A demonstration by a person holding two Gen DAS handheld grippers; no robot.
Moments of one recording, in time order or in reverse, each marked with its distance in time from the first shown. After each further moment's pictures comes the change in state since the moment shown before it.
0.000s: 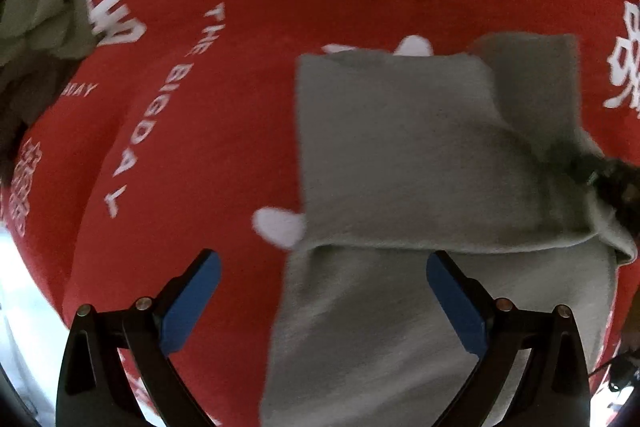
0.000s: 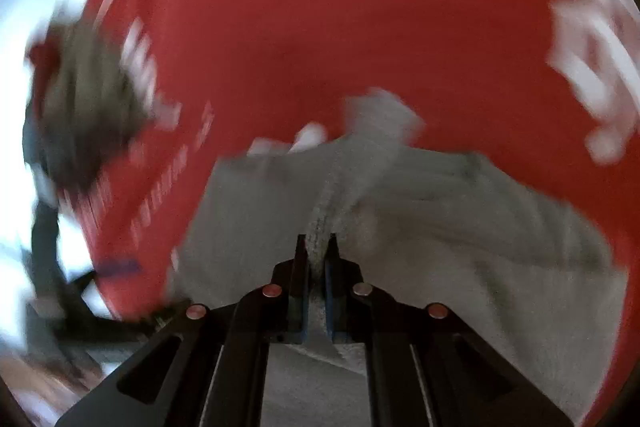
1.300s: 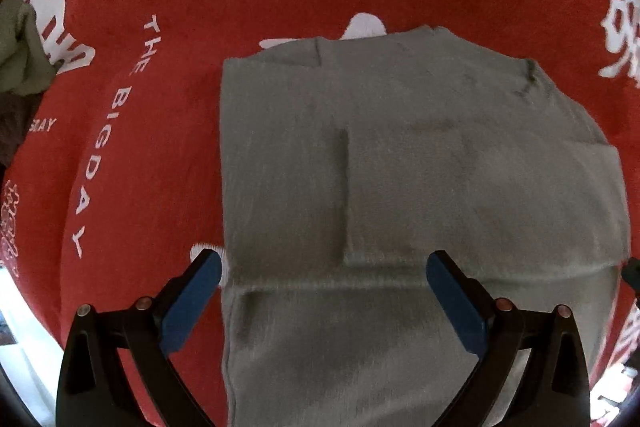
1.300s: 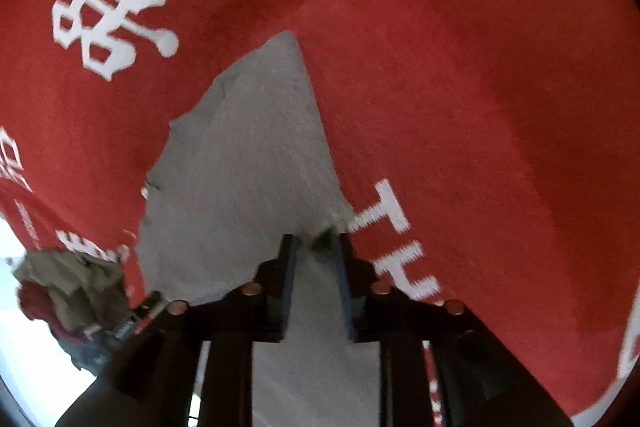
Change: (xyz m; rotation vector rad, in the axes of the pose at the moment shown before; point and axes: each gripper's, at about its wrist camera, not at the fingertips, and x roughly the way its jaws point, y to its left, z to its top) left arm 0.024 -0.038 0.034 0.131 0.069 -0.041; right arm -0.120 -0.211 -0.197 1.041 0.011 0.004
